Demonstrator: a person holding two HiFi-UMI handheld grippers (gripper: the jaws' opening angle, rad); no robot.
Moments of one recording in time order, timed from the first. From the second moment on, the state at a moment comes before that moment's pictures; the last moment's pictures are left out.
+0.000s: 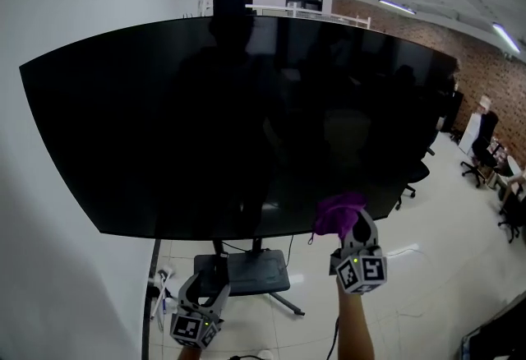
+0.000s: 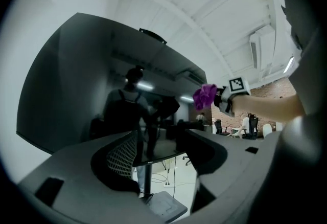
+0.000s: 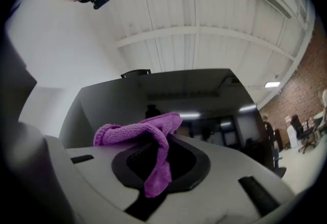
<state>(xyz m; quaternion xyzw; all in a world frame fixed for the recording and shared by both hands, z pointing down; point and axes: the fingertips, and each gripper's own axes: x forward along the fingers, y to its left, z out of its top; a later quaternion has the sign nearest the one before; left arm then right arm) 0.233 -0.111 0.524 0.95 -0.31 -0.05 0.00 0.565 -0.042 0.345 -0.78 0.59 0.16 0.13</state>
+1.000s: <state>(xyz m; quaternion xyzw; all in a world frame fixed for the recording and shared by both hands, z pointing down) 0.162 -0.153 0.510 0.95 -0.32 -0.05 -0.02 0.361 -0.089 0.528 -0.70 0.71 -0.01 0.07</state>
